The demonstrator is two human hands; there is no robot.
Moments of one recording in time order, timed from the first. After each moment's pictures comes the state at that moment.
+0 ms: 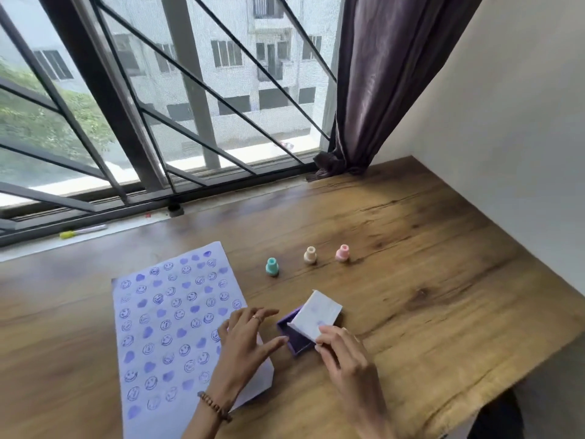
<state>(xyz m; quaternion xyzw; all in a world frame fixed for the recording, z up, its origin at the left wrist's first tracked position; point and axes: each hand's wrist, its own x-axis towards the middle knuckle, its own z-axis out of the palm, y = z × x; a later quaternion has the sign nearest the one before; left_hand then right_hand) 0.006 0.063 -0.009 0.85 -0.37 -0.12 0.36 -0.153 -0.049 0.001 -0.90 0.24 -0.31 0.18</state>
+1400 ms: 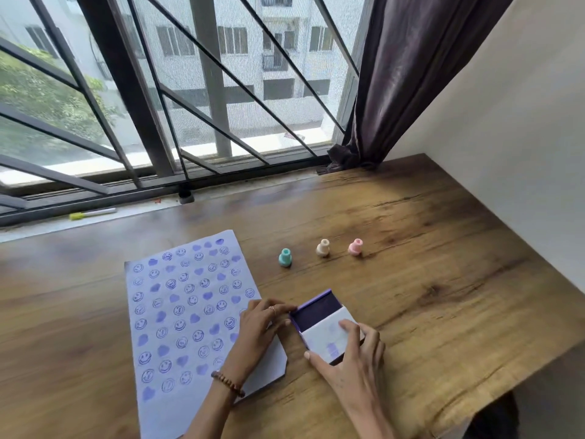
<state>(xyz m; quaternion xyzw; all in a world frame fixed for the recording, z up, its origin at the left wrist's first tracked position) 0.016 0.061 -0.016 0.80 -0.43 -0.16 0.40 -0.144 -0.028 -0.013 -0.86 0.44 -0.16 0.18</state>
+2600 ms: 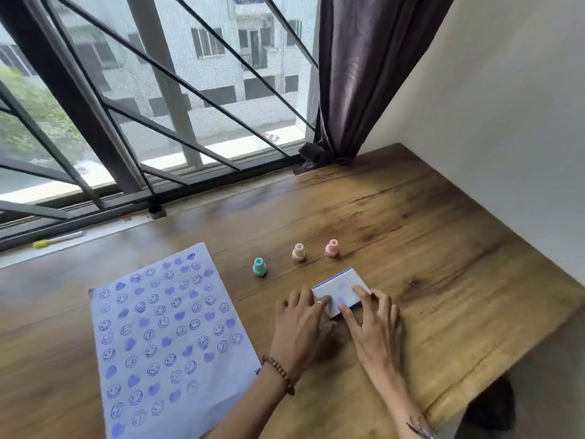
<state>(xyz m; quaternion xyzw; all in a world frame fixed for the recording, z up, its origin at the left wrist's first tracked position) -0.039 -0.029 0.009 0.84 -0.51 -0.11 0.16 -0.151 -0.114 -0.010 -0.83 0.50 -0.19 0.14</state>
